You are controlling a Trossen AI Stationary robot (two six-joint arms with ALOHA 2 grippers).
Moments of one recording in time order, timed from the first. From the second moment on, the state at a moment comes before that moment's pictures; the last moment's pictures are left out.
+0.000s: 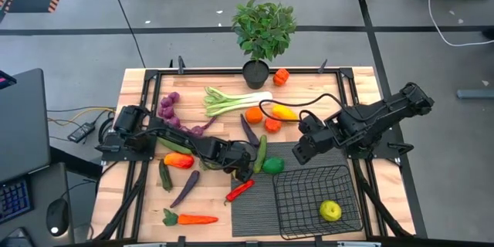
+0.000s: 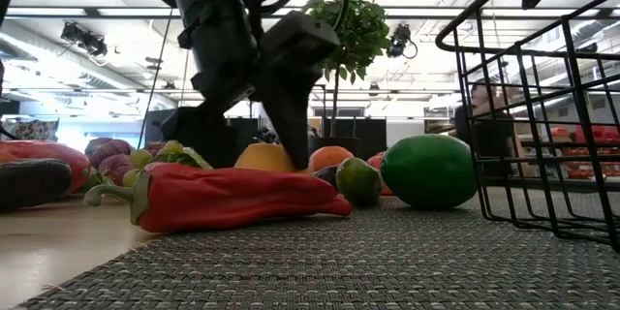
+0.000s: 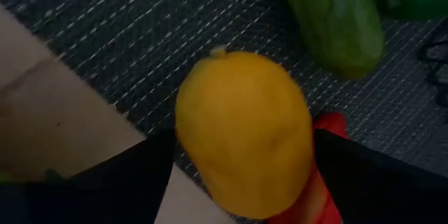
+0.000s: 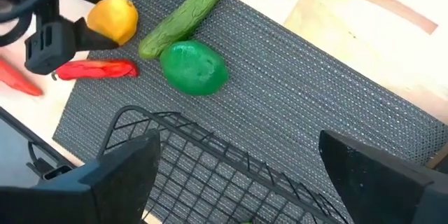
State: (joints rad) left arm -0.25 1.90 1.20 -0.41 -0.02 -1.19; right arm 0.38 1.40 1.44 -1.34 0.16 1.38
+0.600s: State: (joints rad) left arm -0.23 1.68 1.20 -0.40 0.00 -1.25; right arm 0.43 1.40 1.44 -1.43 0.08 1.33
